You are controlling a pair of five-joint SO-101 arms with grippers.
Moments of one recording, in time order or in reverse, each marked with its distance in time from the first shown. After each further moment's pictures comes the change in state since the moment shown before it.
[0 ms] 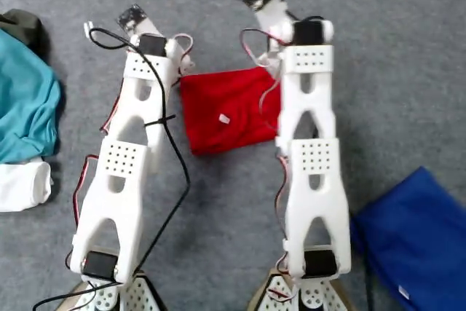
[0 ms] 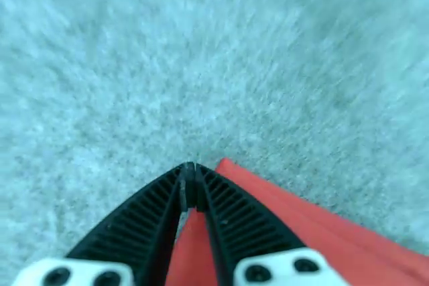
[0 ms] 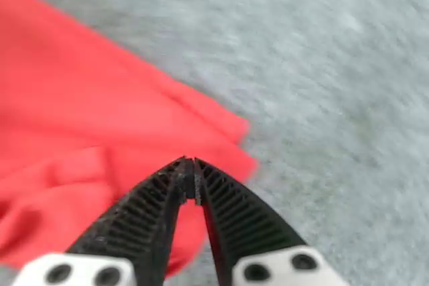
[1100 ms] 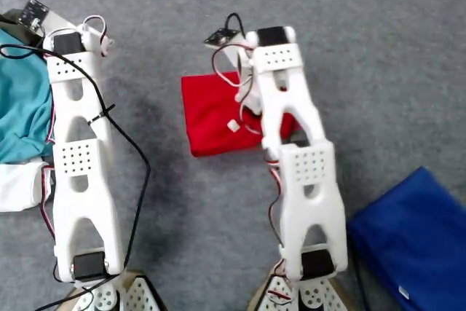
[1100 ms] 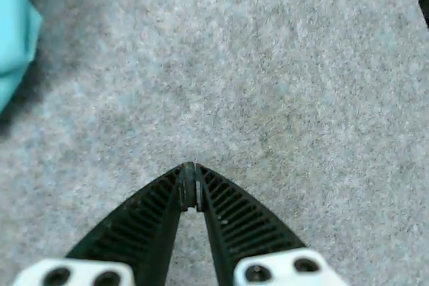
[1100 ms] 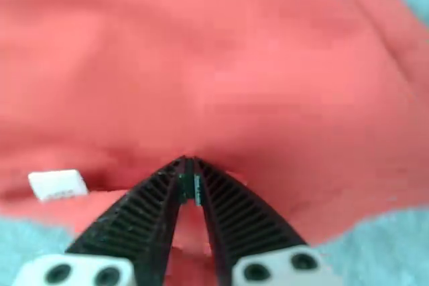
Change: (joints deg) left arm -19.5 0.7 -4.0 -8.1 0.0; right arm -4.6 -17.6 41.6 2.2 0.4
